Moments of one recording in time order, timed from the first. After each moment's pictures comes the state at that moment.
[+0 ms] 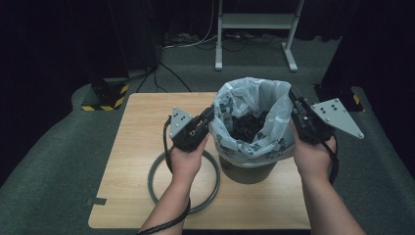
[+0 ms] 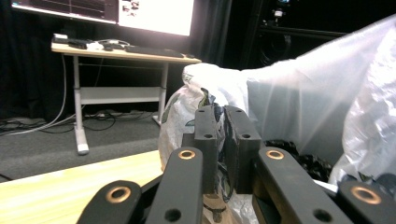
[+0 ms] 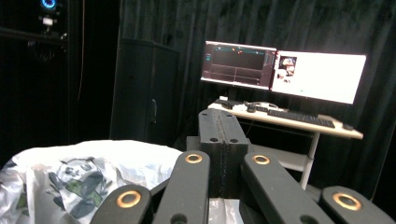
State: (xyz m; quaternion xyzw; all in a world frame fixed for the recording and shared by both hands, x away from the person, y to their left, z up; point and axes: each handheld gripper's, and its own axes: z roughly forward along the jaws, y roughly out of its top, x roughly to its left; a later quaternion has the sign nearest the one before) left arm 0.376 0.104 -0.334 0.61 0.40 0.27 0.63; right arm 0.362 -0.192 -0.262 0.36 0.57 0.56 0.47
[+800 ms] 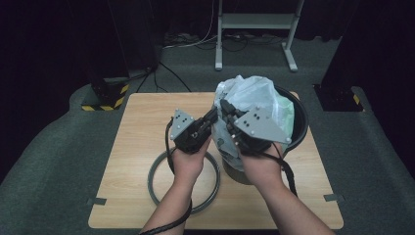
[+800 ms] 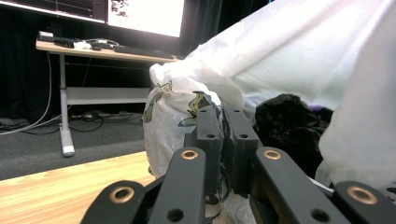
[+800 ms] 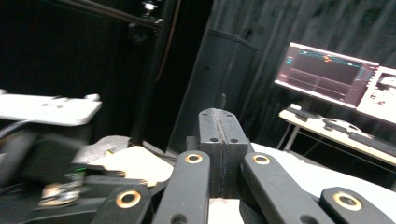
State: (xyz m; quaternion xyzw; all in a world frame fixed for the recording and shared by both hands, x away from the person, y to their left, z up) left arm 0.373 0.100 -0.337 0.61 0.39 0.25 0.64; right arm 0.324 -0.069 -0.254 0.25 0.67 0.57 0.41
